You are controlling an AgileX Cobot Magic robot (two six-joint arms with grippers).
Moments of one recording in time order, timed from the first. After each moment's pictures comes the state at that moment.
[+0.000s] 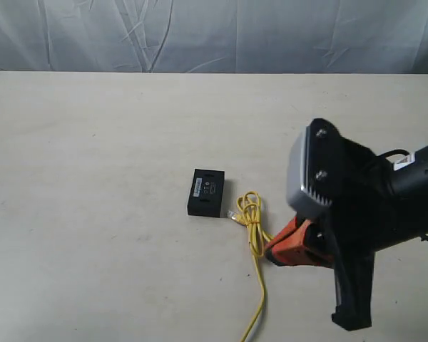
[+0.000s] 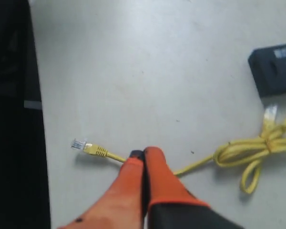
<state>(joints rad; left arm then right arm) -0.04 0.00 0.00 -0.07 0.25 0.03 0.49 1.22 -0.66 0.83 0.85 -1.42</state>
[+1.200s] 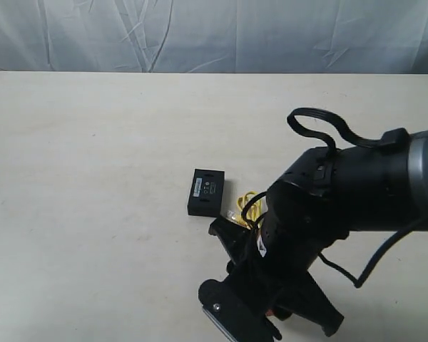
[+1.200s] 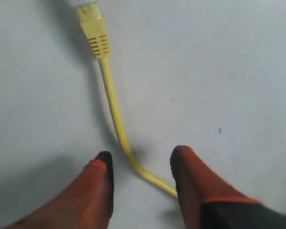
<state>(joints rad) -0.04 0.00 0.00 -0.07 0.25 0.03 0.93 1.68 -0.82 0.09 0.64 -1.61</state>
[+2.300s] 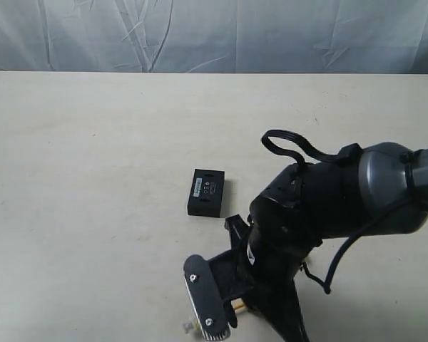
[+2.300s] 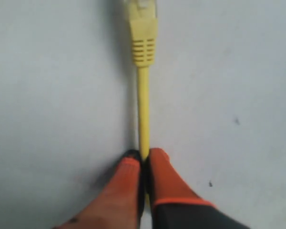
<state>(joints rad) -0.04 0.00 0.00 -0.07 0.25 0.03 0.93 1.79 -0.83 0.07 0.59 -1.18</state>
